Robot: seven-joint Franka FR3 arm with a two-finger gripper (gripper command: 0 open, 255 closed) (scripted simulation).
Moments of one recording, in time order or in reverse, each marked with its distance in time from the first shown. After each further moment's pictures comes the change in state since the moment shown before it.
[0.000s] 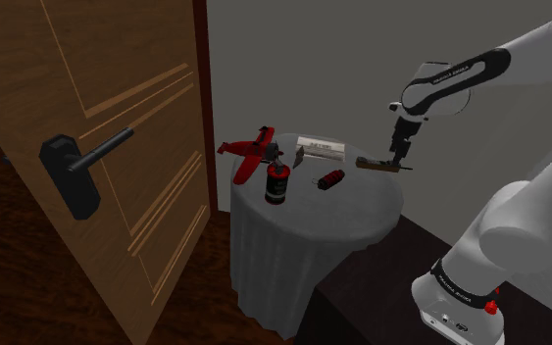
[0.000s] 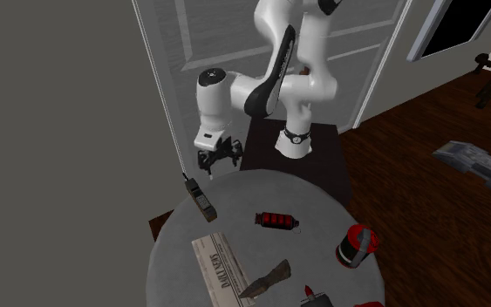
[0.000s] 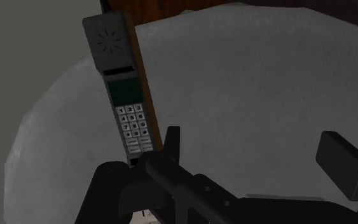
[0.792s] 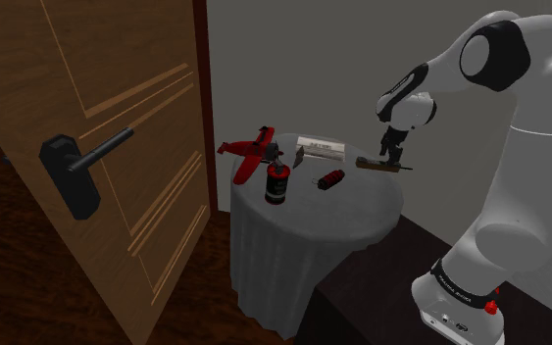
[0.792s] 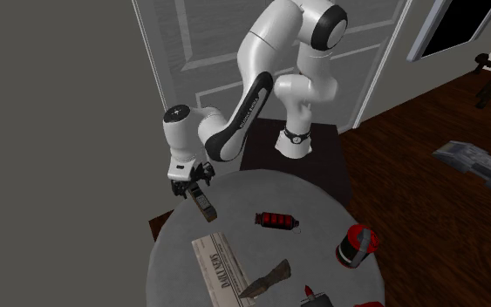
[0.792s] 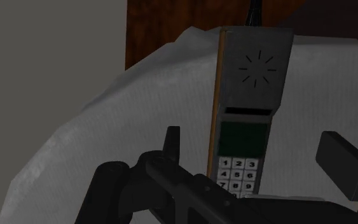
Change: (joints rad) arm -0.065 0.526 -0.008 0.278 0.458 0.118 -0.616
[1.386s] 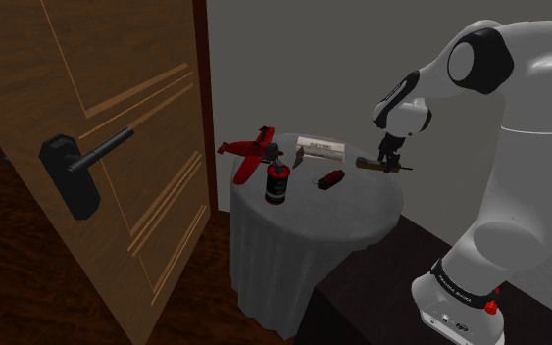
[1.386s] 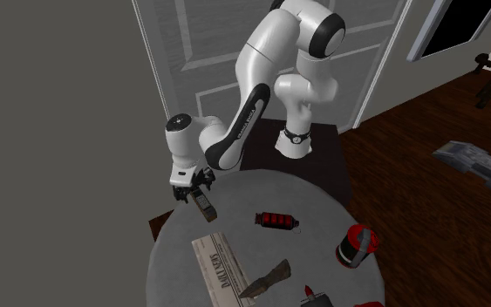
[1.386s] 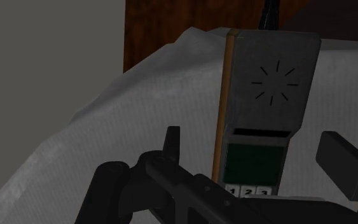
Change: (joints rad) arm -0.036 0.066 0.042 -0.001 0.067 0.054 -0.050
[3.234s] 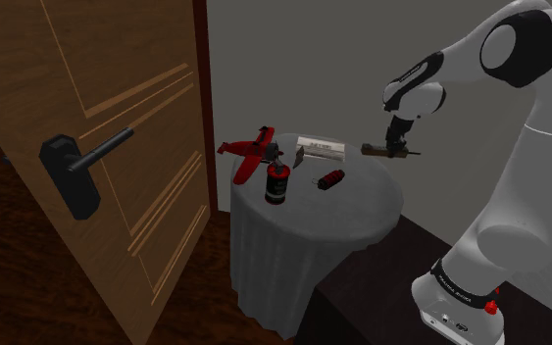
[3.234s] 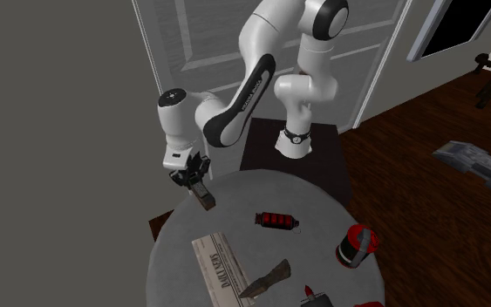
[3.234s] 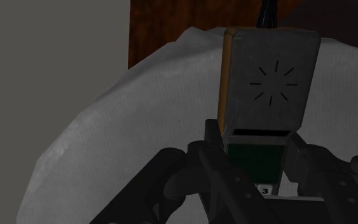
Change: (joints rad) arm 0.074 -0.162 -0.093 0.023 -0.165 -0.147 0.109
